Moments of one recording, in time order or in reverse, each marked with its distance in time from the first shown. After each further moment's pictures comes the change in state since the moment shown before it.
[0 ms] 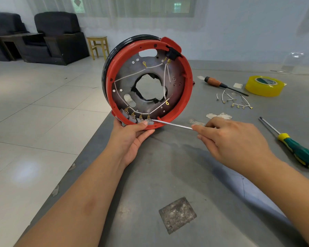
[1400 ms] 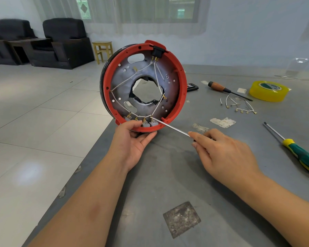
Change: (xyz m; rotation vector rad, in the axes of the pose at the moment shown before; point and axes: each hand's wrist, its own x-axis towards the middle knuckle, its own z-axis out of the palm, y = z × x) left_hand -0.015 0.012 -0.001 -0.194 -0.009 -0.104; right_hand -0.009 -0.032 0.016 0.185 0.053 0.182
